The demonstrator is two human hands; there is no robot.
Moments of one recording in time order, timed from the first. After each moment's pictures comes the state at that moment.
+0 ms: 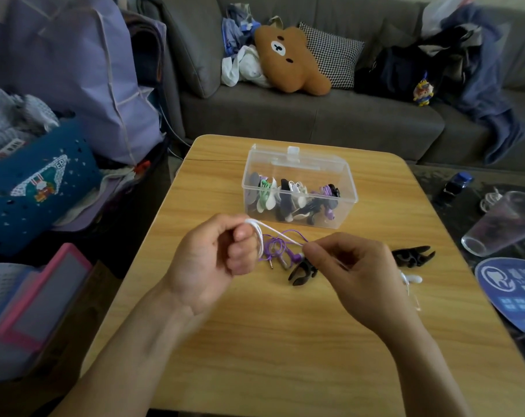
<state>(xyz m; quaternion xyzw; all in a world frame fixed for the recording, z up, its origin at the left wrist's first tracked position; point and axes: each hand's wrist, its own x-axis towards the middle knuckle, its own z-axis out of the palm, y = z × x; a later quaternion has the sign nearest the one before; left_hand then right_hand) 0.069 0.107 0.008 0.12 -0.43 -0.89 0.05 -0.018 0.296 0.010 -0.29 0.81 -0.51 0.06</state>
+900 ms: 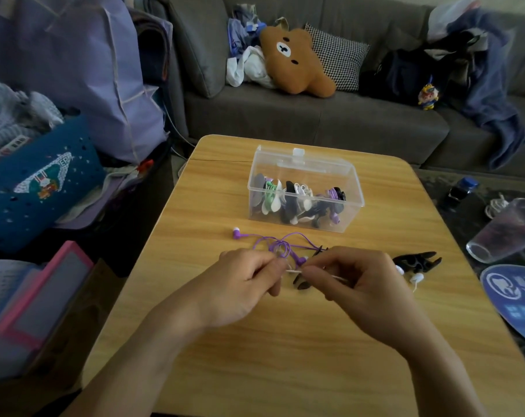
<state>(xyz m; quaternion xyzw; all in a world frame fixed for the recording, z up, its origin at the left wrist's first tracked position) 0.077 0.112 -0.008 0.06 -0.87 -0.49 0.00 -0.016 0.302 0.015 -0.36 0.79 -0.47 0.14</state>
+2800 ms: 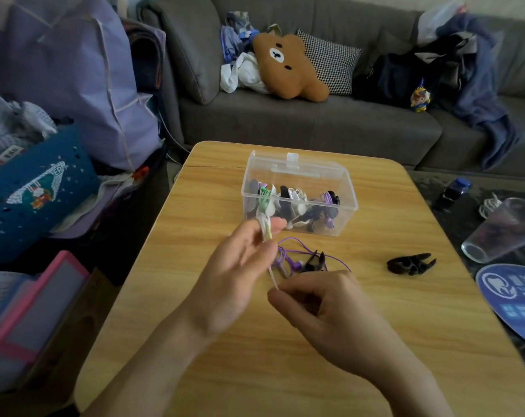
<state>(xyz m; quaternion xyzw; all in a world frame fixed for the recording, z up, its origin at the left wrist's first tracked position) 0.073 0.124 -0.006 0.06 -0.68 -0.72 0.15 0.010 0.286 0.012 -0.43 0.80 -0.40 0.12</state>
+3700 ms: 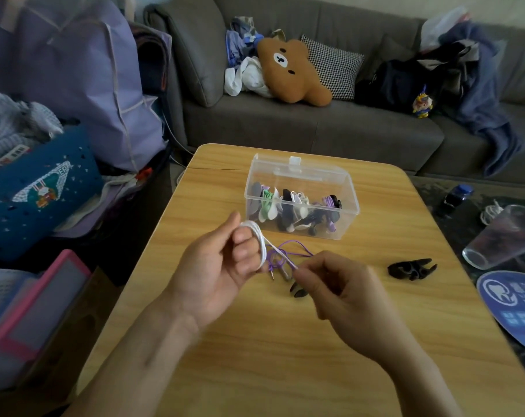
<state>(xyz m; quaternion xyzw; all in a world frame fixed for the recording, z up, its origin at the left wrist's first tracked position) 0.068 0.111 0.009 0.13 -0.35 -0.92 0.07 -0.006 0.292 0.009 -0.33 0.79 -0.50 0.14</state>
